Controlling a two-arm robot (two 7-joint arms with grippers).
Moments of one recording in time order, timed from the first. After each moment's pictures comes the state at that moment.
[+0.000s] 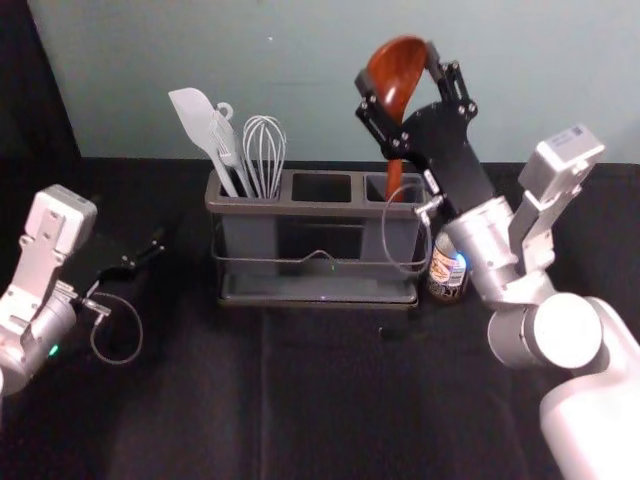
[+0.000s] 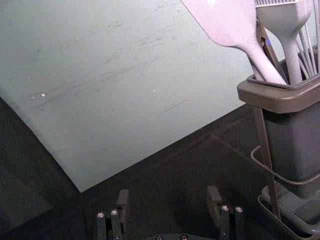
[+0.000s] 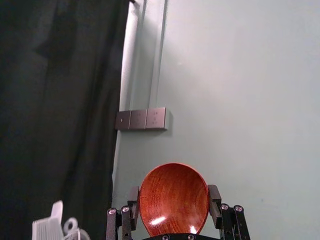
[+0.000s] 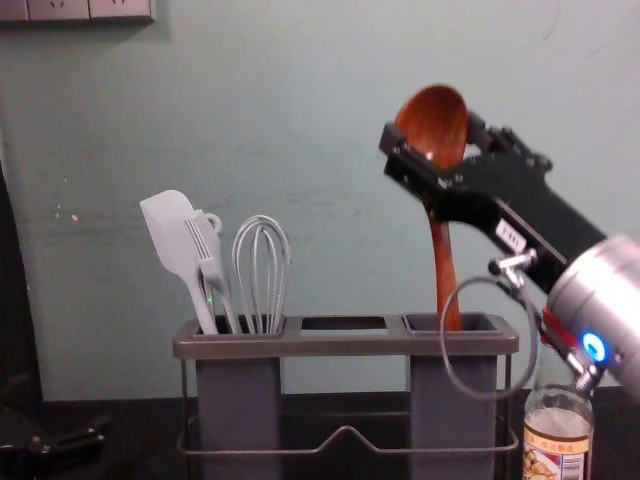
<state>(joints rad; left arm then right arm) -0.20 0.60 0.45 -1.41 -0.25 -0.12 0.03 0.34 0.06 -0.24 -1.25 0.17 -0.62 0.35</state>
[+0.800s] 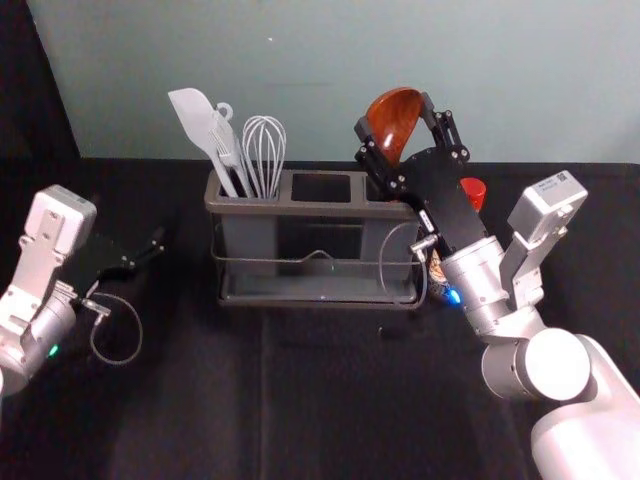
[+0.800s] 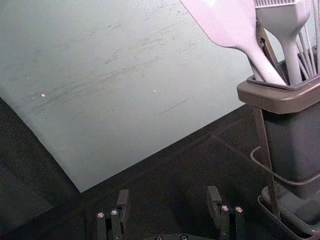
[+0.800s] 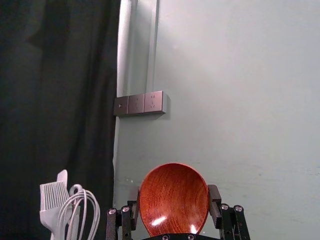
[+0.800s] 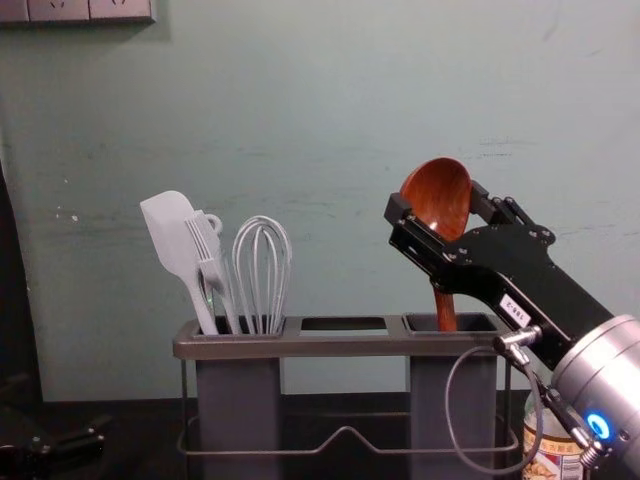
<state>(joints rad) -0.20 0.60 0.45 -1.41 -0.25 -0.12 0.03 0.31 0.03 -0.21 -1.16 0.18 -0.68 0.38</state>
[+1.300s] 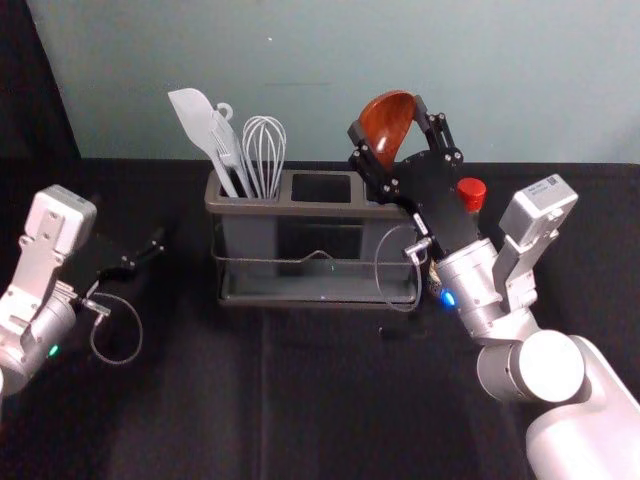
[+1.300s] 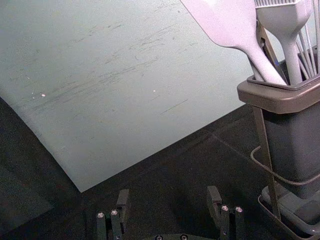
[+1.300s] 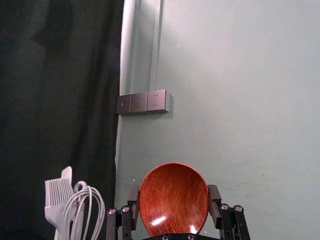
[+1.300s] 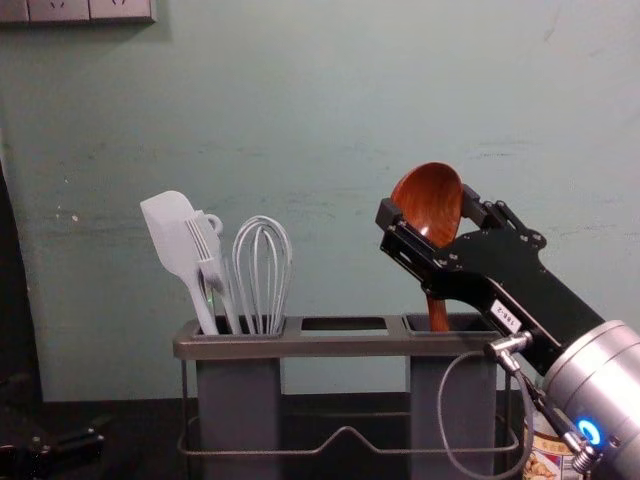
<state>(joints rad) -0.20 0.60 0.45 -1.41 -0.25 -0.12 0.03 0.32 0.02 -0.21 -1.15 0.16 -0.69 0.38</state>
